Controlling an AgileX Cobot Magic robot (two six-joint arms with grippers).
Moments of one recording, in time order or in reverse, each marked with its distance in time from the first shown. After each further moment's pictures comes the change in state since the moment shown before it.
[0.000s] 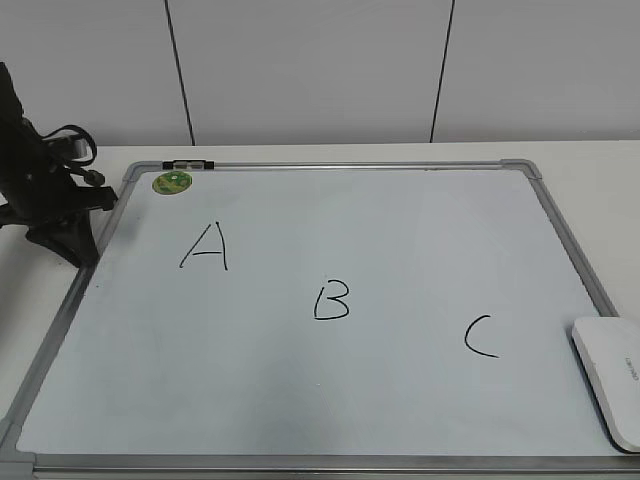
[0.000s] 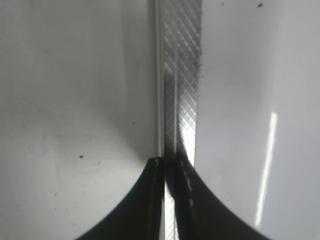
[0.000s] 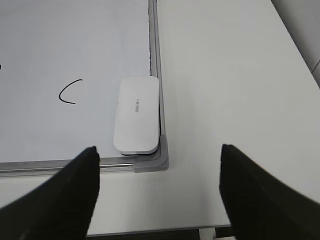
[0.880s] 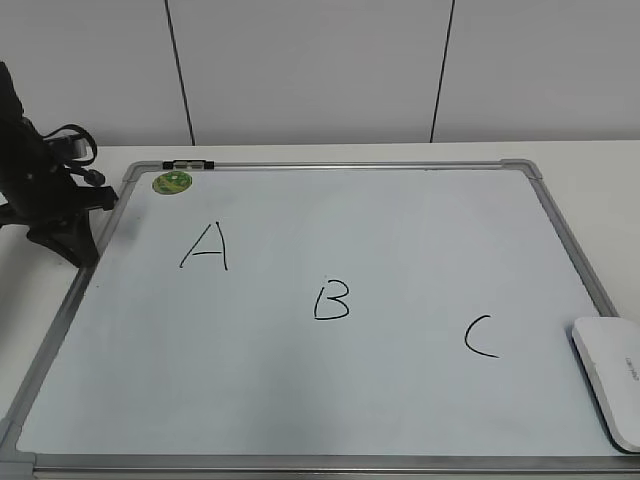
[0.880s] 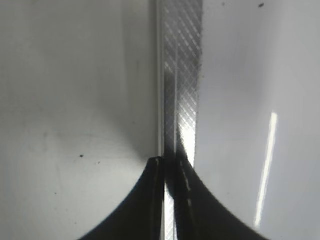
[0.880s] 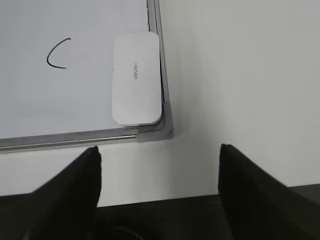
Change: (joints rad) left arm 0.000 0.000 0.000 0.004 0.002 0.000; right arm 0.000 0.358 -0.033 0.006 -0.044 0.050
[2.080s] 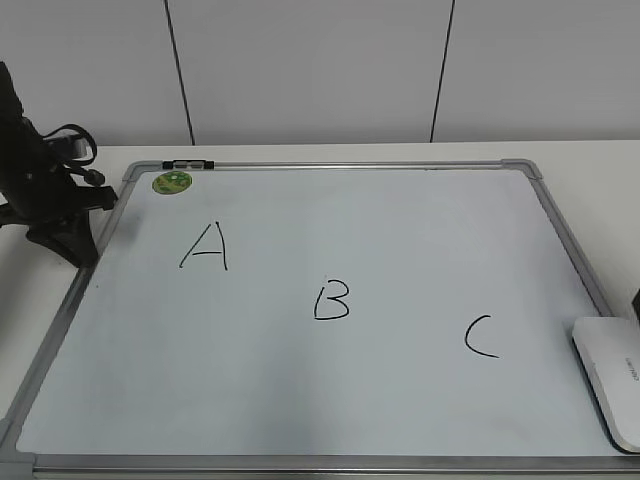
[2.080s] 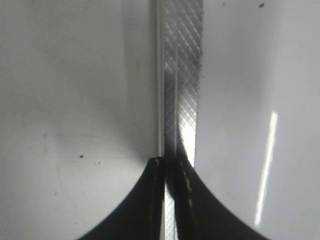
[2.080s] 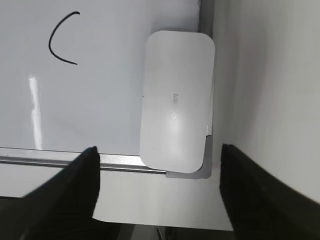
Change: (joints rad) left arm 0.000 0.000 0.000 0.000 0.000 0.000; right arm 0.050 0.964 -0.390 0.115 -0.062 -0.113
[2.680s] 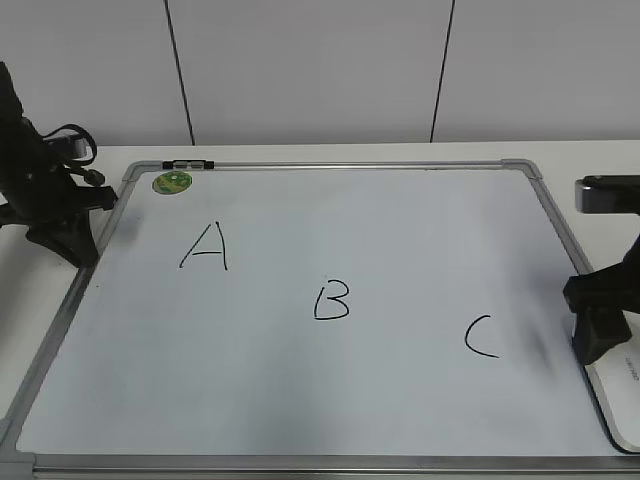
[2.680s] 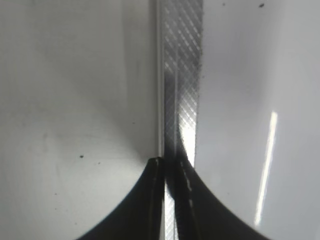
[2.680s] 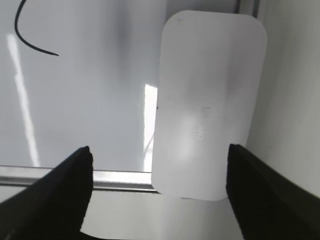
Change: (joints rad) left arm 0.000 0.000 0.000 0.000 0.000 0.000; right arm 0.134 0.242 -0.009 -0.092 -0.073 0.166
